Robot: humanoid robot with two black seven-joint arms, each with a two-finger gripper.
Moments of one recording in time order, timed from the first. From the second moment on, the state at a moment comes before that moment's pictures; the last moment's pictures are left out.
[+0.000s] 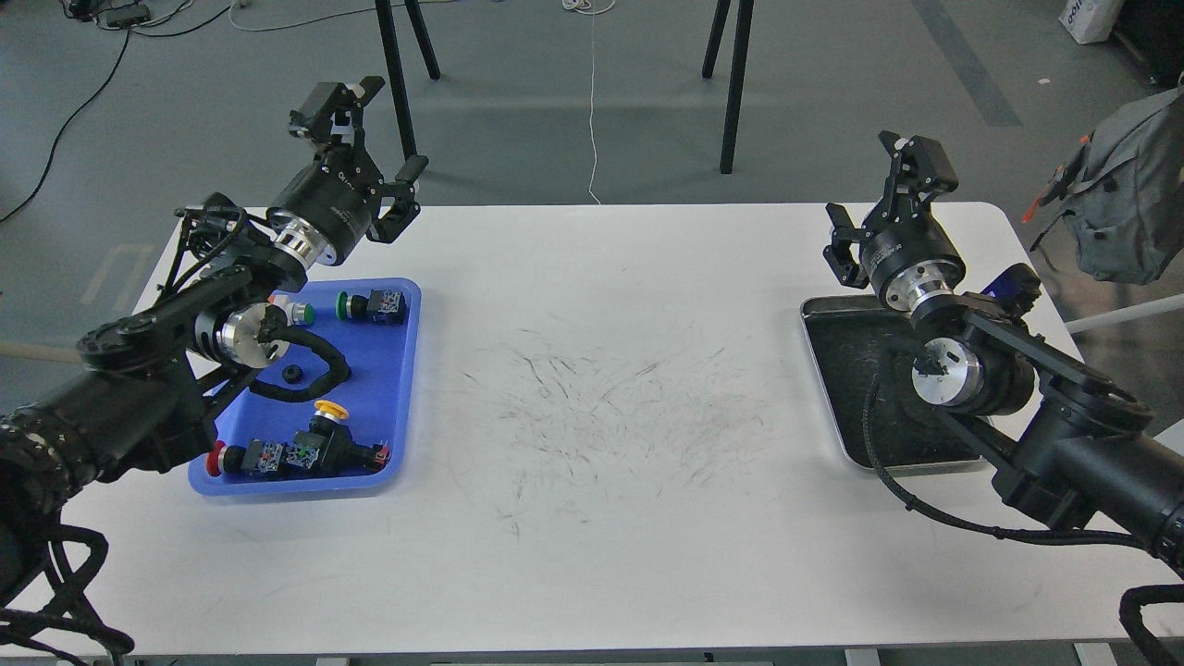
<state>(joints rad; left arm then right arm) -0.89 0.32 -0.42 -0.68 0.13 -0.27 -0.49 0.74 -0.36 0.55 0.94 -0.03 -0.14 0.43</state>
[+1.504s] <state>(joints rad) -0.89 0.30 -0.42 -0.61 0.12 -0.33 -0.49 0.72 -0.35 0.59 0.92 -0.02 -0.13 0.42</state>
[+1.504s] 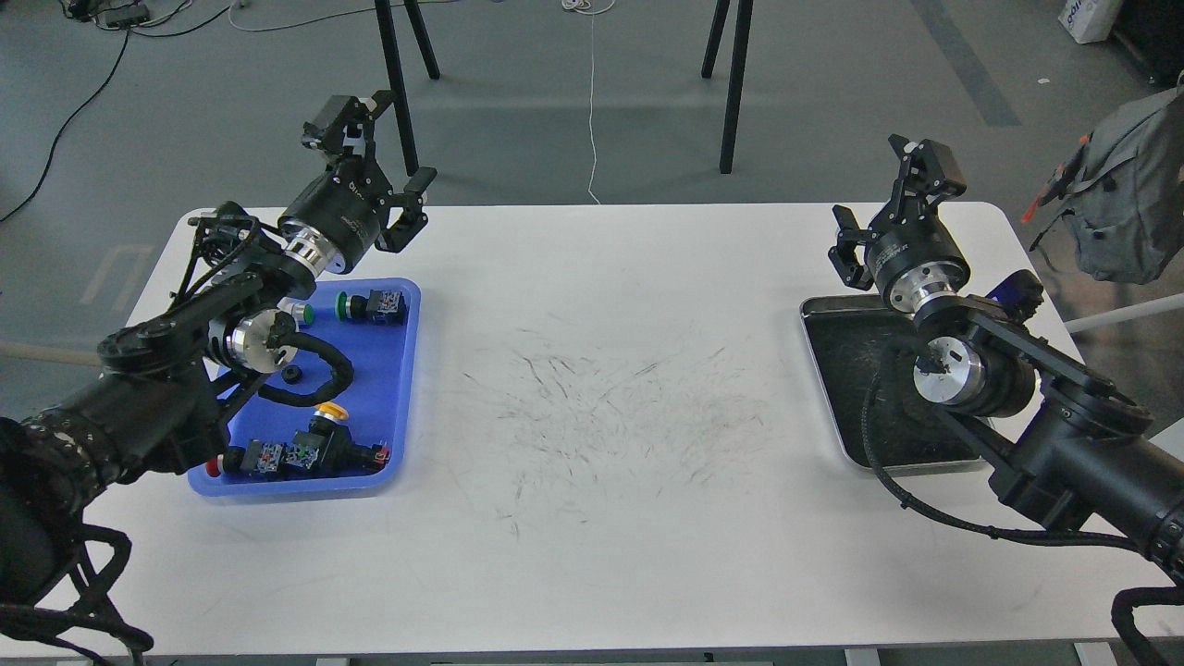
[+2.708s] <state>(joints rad) -0.84 0.57 -0.34 -0.94 0.23 -0.30 -0.49 0.68 -0.34 0.60 0.92 -0.02 -0.11 0.43</state>
